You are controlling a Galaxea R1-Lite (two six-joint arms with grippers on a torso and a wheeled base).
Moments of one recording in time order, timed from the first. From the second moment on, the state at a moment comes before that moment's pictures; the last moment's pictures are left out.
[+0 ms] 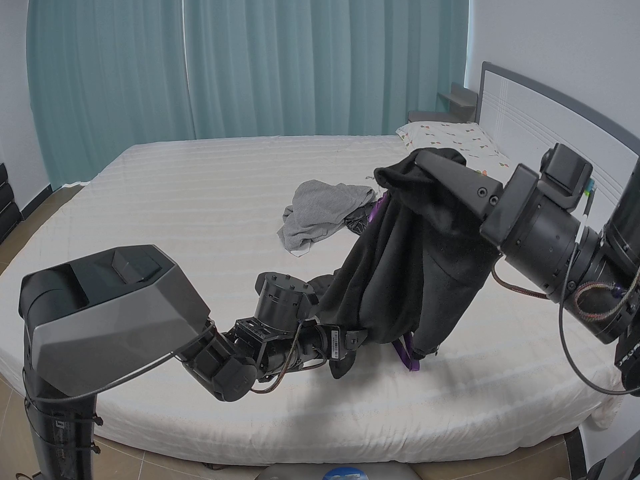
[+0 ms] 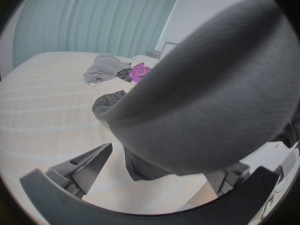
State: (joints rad) left arm -0.65 2.28 -0.98 -0.75 -0.02 -0.40; right arm 0.80 1.51 -0.69 -1.05 -0.06 0.58
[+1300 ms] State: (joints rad) left arm -0.52 2.37 -1.15 -0.69 0.11 -0.51; right arm 0.59 1.51 -0.67 -1.05 -0.01 0.62
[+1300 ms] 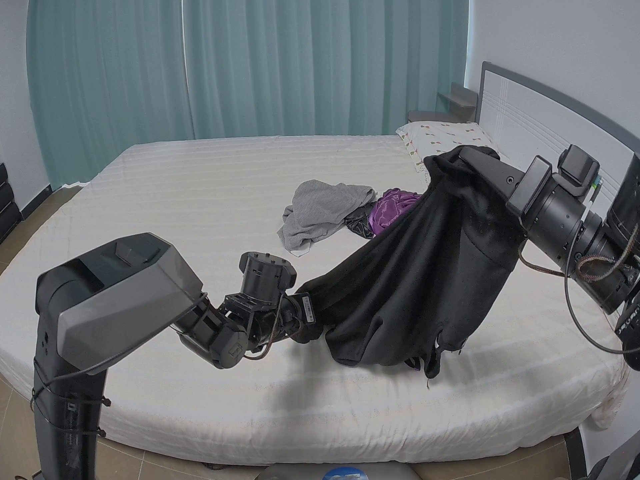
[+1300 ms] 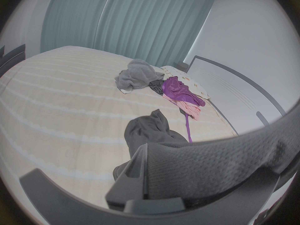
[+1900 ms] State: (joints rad) left arm -0.41 1.95 -1.10 -0.61 0.13 -0.52; right arm 0.31 1.82 -1.01 -1.05 -0.01 0.61
